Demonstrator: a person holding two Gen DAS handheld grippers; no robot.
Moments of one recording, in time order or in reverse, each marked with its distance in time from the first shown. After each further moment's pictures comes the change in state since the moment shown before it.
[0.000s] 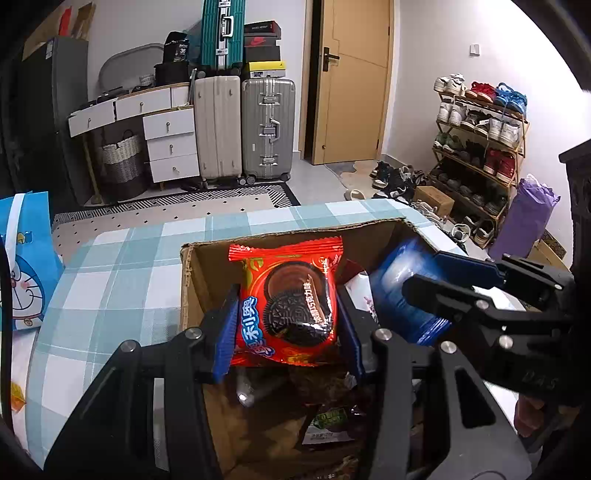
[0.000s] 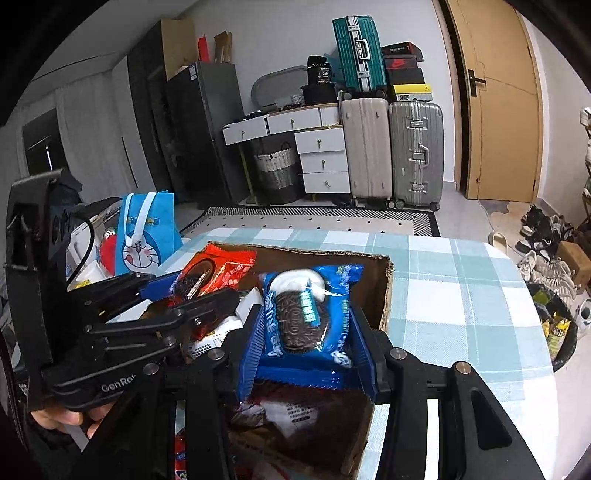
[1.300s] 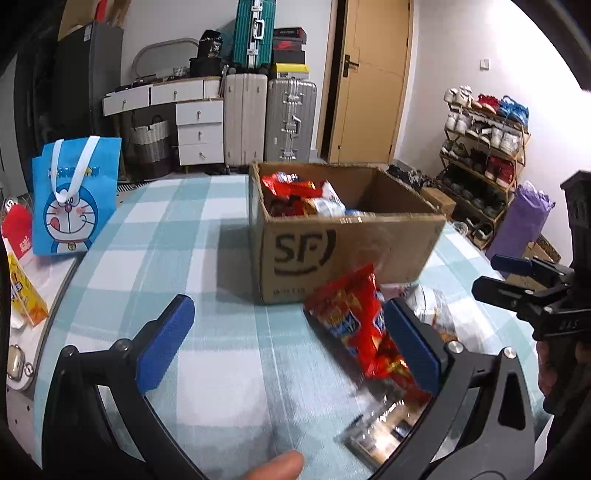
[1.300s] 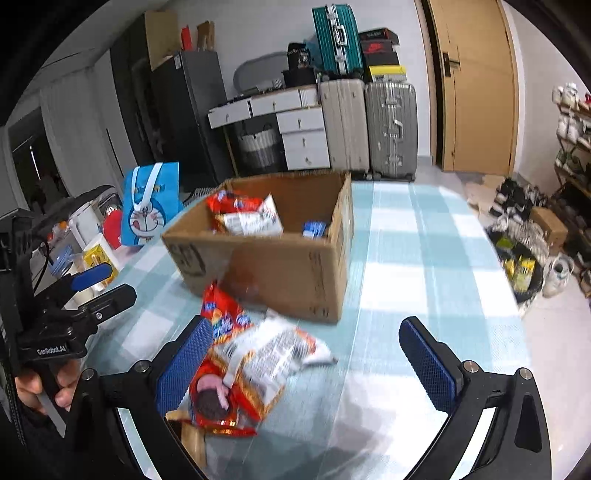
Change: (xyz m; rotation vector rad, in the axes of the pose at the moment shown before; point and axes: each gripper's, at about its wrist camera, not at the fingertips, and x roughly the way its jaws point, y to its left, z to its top) left arm -0.180 0.018 -0.132 -0.074 0.000 0.036; right arm -0.116 0.010 -0.095 0.049 0.091 -0.060
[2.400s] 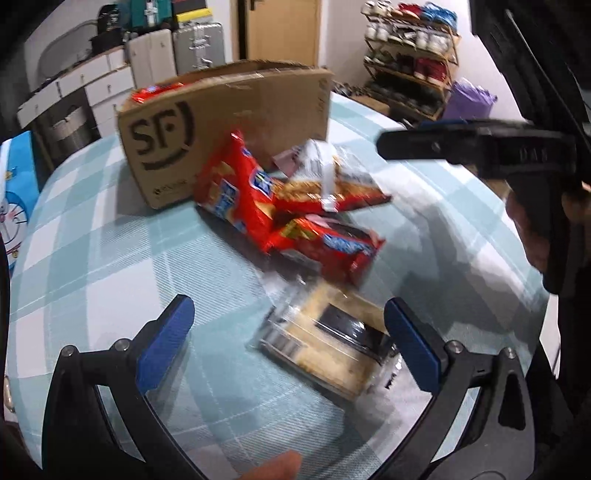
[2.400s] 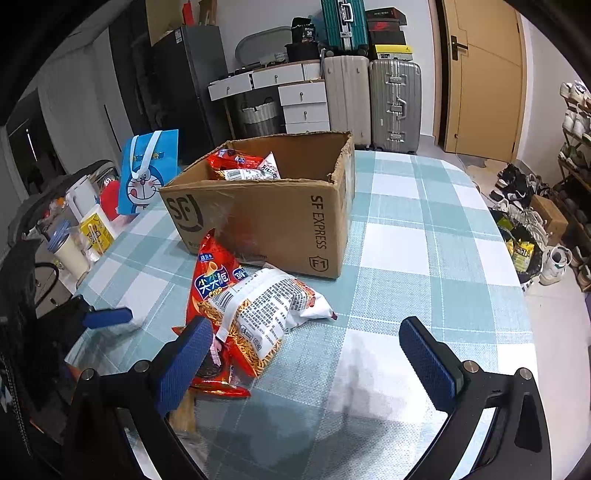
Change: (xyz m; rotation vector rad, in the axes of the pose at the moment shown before) left arm 0.015 -0.067 -0.065 0.283 0.278 -0.213; right arm 0.006 0.003 -0.019 -0.028 0.098 -0.022
